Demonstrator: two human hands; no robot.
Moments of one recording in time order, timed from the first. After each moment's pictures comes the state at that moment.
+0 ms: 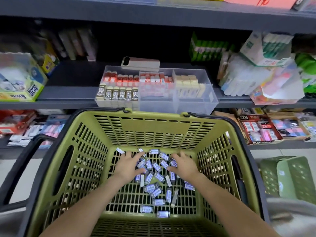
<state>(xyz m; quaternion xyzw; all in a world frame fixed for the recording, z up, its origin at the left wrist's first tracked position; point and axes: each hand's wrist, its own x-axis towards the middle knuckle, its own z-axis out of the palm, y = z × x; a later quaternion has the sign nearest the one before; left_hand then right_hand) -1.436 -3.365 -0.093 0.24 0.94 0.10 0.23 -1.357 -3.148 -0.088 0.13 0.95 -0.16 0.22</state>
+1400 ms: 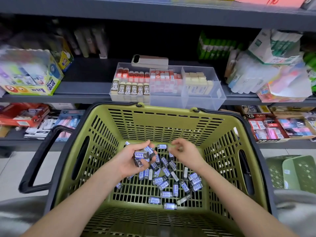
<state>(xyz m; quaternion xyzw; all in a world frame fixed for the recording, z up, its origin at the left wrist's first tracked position) -1.420 -3.379 0.020 -0.20 0.43 0.70 0.53 -1.357 -3.185 -0.006 0.16 0.89 -0.42 0.08</state>
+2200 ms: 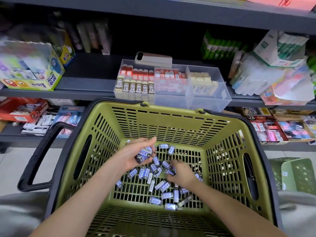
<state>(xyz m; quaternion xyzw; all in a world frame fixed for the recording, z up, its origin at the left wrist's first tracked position) -1.434 -3.376 0.011 -0.13 0.58 0.66 0.47 -1.330 -3.199 -0.093 0.12 0.94 -0.24 0.20</state>
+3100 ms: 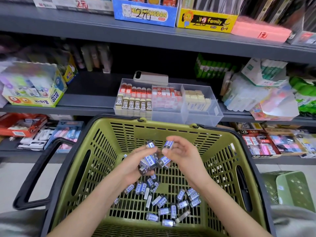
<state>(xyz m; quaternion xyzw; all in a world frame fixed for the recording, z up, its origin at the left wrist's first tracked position) -1.424 -3.369 0.041 0.00 0.54 0.72 0.44 -1.354 -3.222 0.074 0.14 0.69 -0.71 -0.04</state>
